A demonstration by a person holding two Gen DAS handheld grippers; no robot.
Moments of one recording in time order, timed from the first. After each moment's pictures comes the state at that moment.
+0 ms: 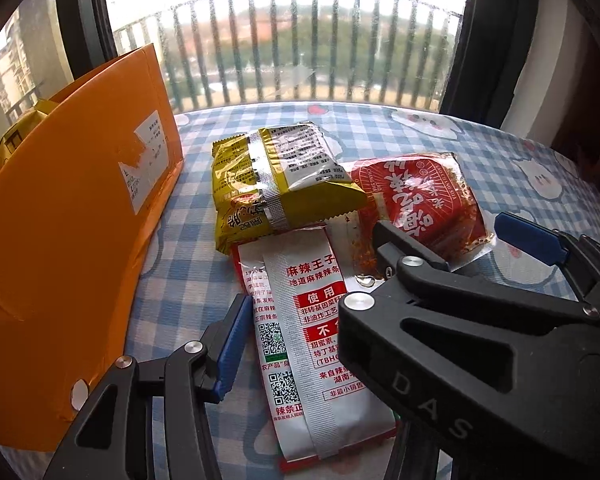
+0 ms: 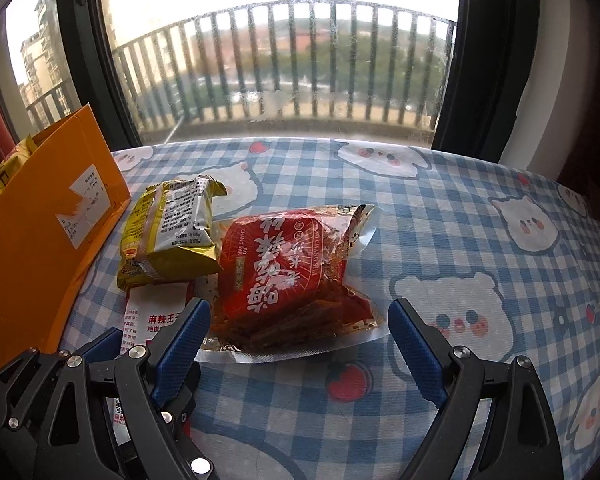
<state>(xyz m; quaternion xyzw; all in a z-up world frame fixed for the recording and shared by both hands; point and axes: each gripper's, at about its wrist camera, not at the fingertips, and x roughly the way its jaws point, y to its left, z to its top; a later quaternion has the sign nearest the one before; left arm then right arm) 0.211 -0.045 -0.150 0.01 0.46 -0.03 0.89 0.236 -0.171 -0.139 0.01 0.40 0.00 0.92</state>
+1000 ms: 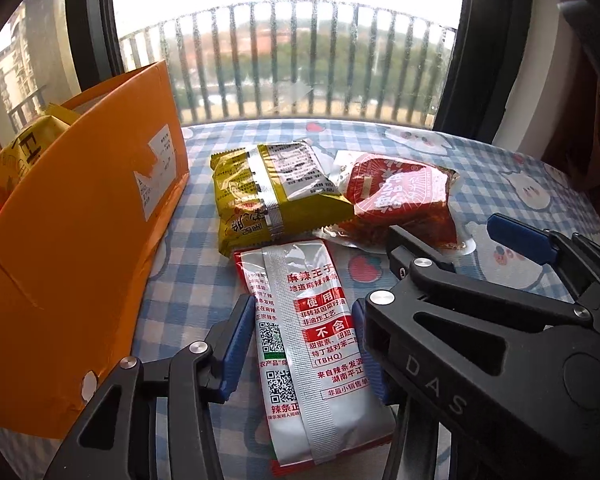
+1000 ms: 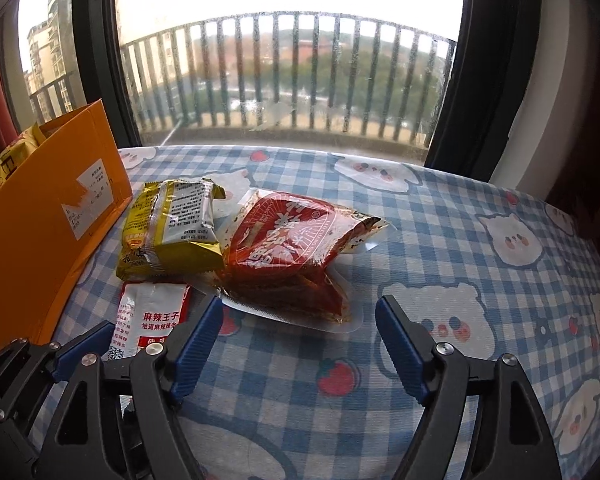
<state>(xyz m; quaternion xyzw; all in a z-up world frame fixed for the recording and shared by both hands) 0.198 -0.044 -0.138 0.00 0.44 -0.03 0.90 0.223 -0.168 -0.132 -0.02 0.38 -0.01 0.92</state>
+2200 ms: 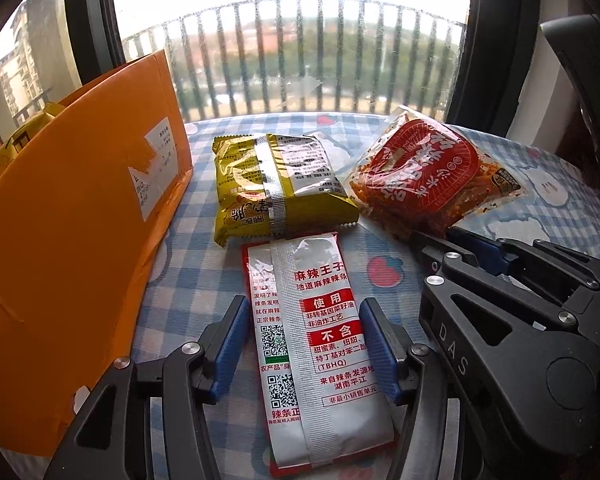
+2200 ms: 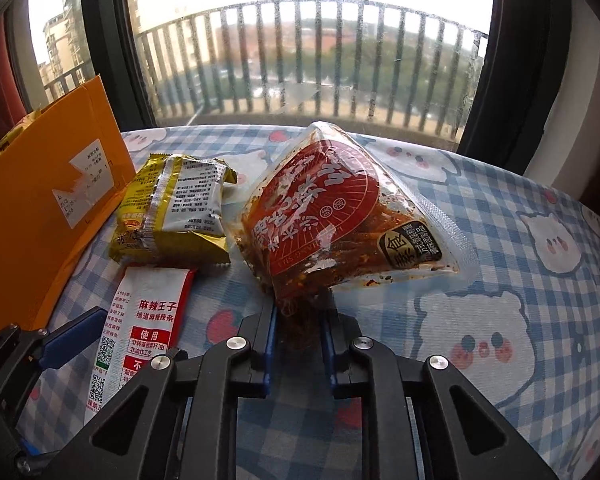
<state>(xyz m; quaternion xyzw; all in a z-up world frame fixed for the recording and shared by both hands) 0.210 -0.045 -0.152 0.02 0.44 -0.02 0.90 0.248 -0.174 -0.156 -0.02 0.40 0.03 0.91</state>
